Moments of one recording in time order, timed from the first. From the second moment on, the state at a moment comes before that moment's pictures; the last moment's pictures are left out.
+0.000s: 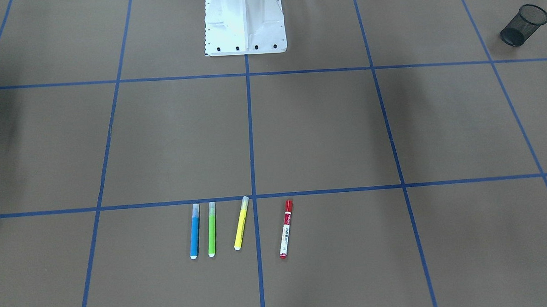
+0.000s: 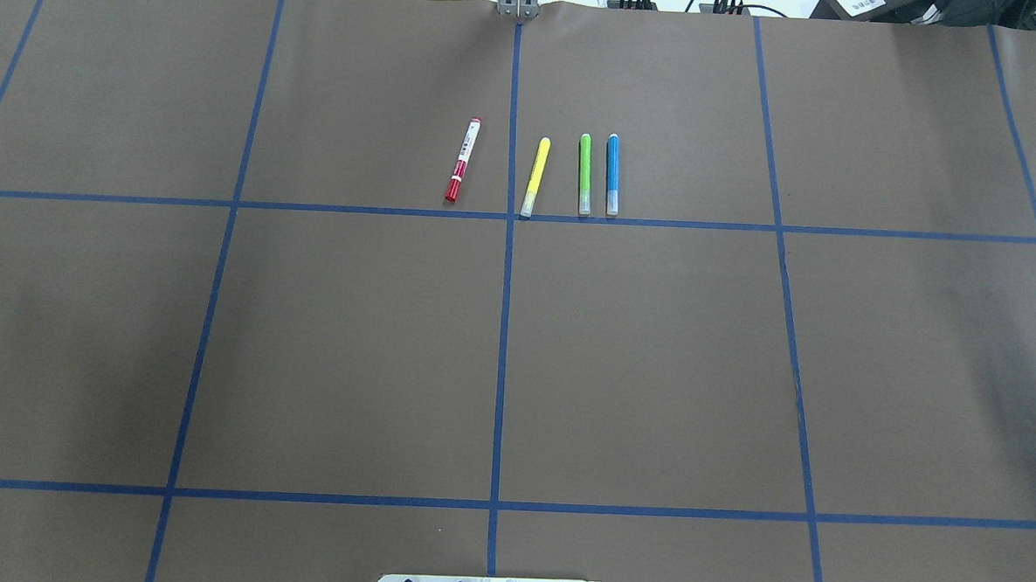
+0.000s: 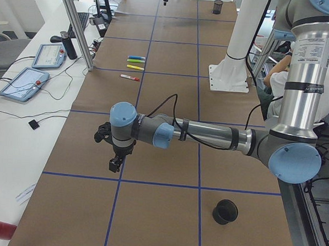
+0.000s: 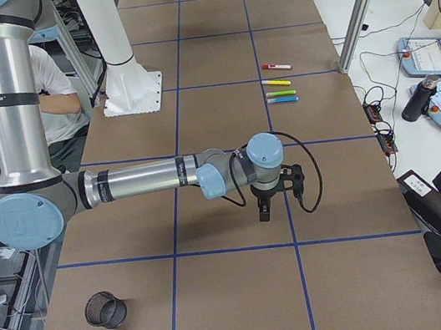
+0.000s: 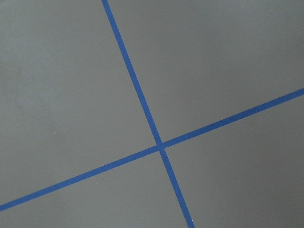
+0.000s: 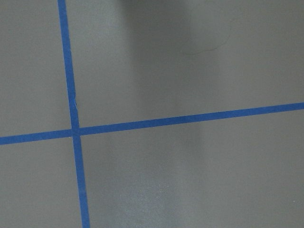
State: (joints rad) left arm -1.51 -1.63 -1.61 -1.72 -2.29 0.18; right arm 1.40 -1.60 1.64 -1.37 2.41 0.41
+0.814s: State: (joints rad) left arm -1.51 -1.57 -1.66 -1.72 -2.30 0.18; right arm 1.40 -1.60 1.64 -1.37 2.40 0.41
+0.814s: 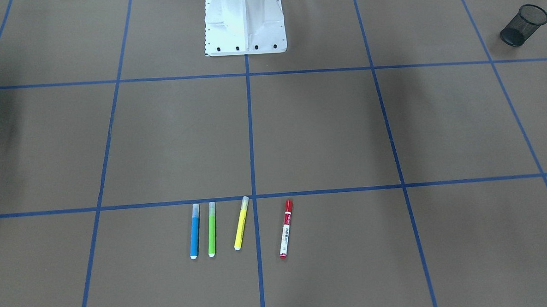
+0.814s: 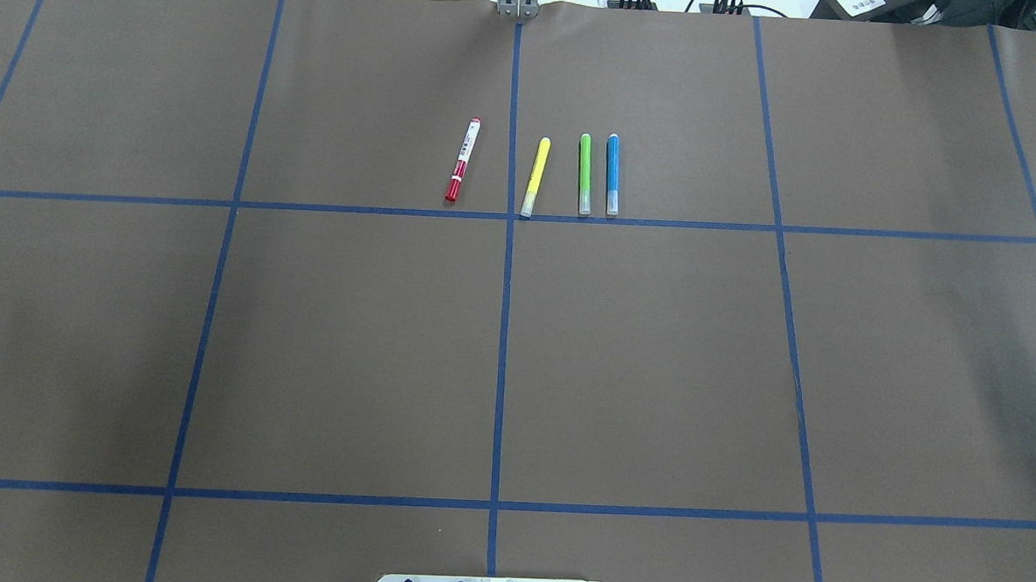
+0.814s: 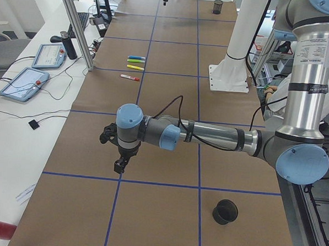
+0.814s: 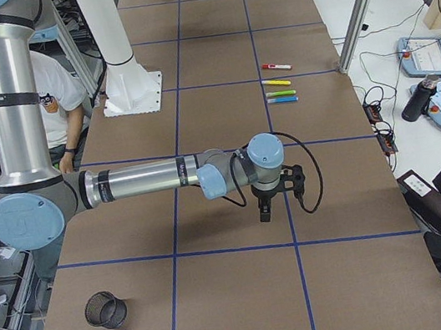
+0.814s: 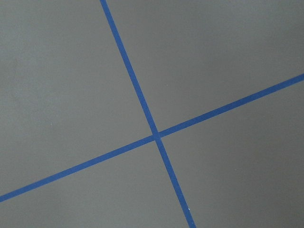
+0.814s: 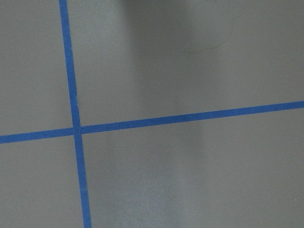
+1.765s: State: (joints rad) left arm -1.48 -1.57 -1.70 -1.73 -2.37 0.05; right arm 1.40 -1.61 1.65 -1.36 2.41 0.42
